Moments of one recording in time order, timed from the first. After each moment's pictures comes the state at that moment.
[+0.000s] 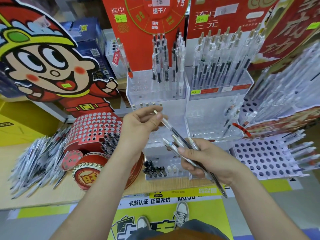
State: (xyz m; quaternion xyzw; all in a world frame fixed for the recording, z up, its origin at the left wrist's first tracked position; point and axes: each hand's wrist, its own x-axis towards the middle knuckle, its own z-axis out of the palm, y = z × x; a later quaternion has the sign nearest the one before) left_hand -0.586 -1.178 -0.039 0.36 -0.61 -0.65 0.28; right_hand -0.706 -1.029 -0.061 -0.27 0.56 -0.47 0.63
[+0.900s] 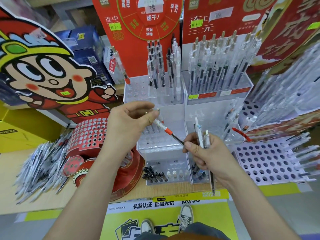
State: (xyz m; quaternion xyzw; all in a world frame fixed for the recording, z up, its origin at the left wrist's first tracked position) left_hand -0.588 -1.192 -0.009 0.38 -0.70 -0.53 0.29; right_hand -0.716 -1.033 -0.075 -0.18 0.58 -0.62 0.49
